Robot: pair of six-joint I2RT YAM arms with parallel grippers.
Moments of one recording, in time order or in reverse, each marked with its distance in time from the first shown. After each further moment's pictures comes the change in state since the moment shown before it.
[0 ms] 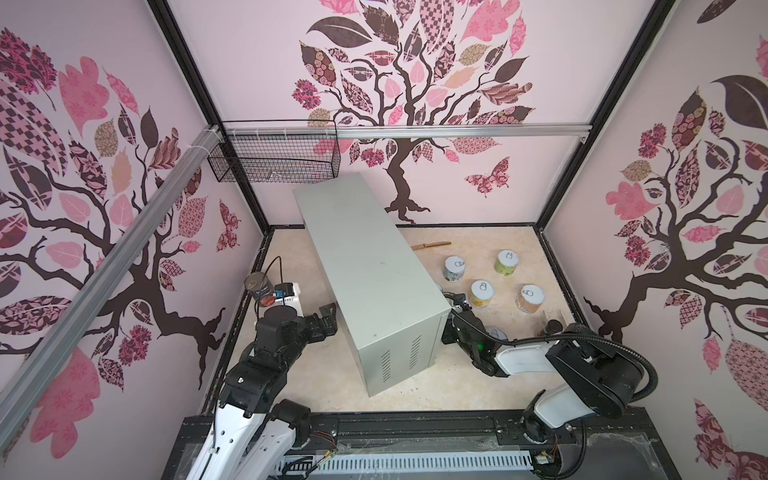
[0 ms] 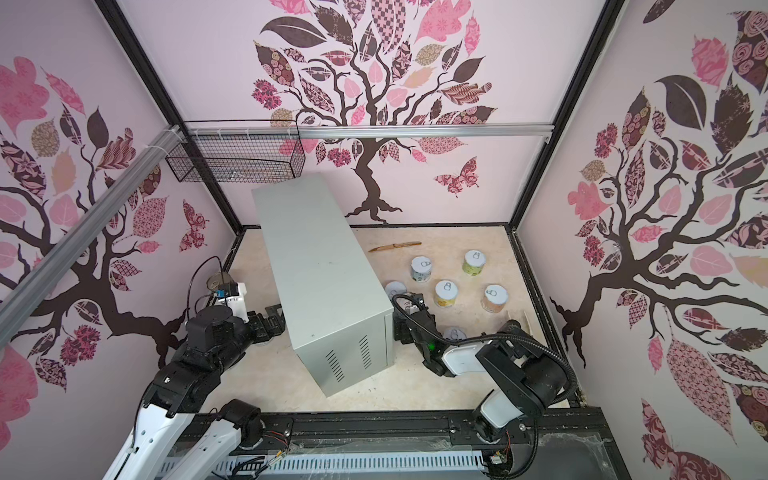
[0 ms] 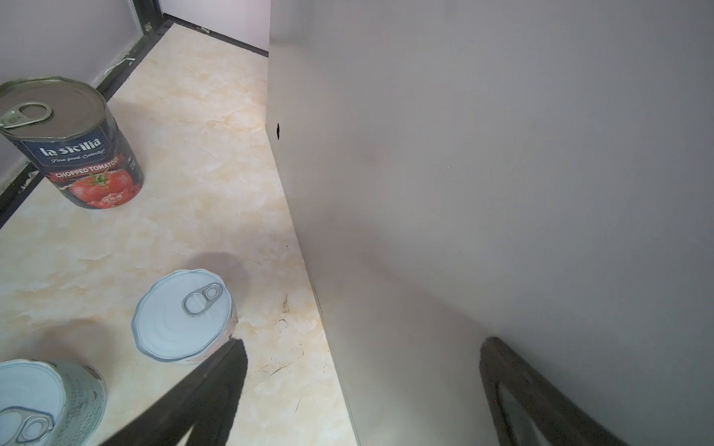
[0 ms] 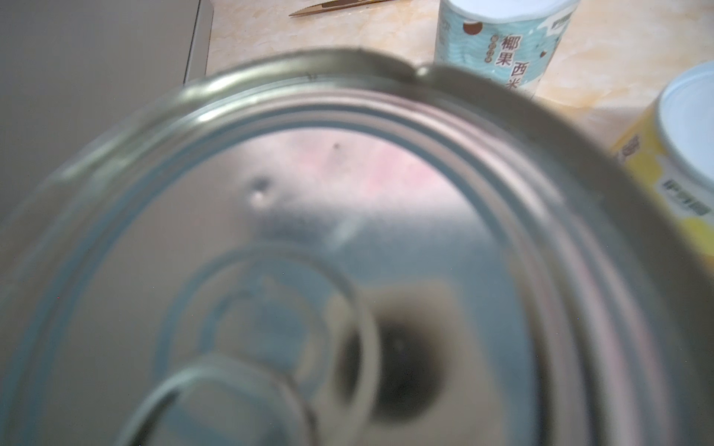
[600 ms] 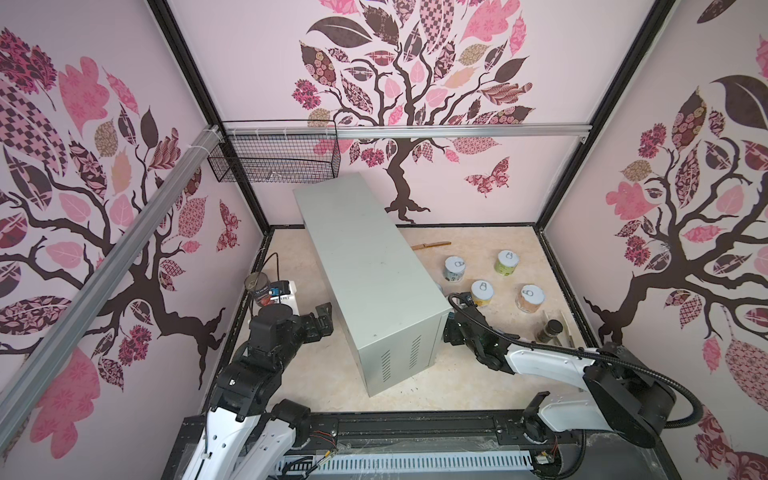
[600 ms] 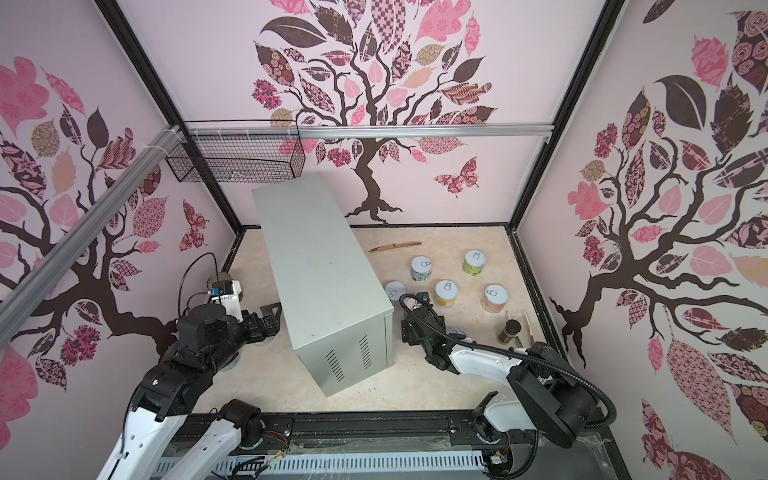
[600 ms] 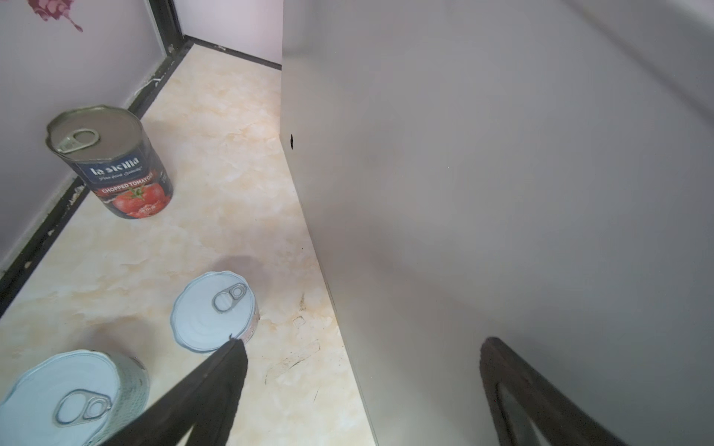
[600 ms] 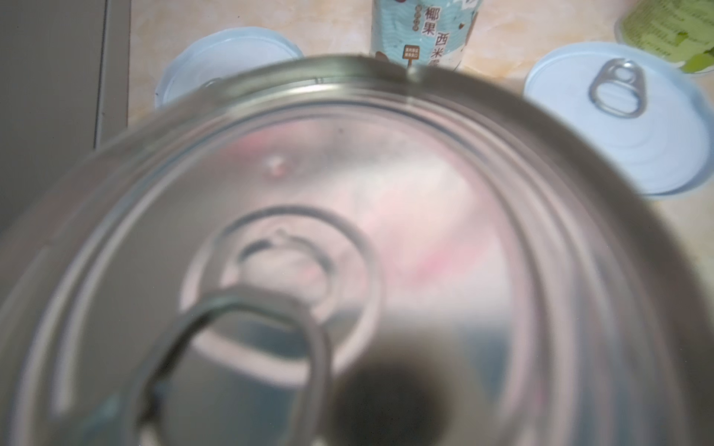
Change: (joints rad) left arm 0.000 0.012 0.114 -0.101 -0.035 0.050; right arm -0.005 -0.206 0.100 -0.497 0.077 0.024
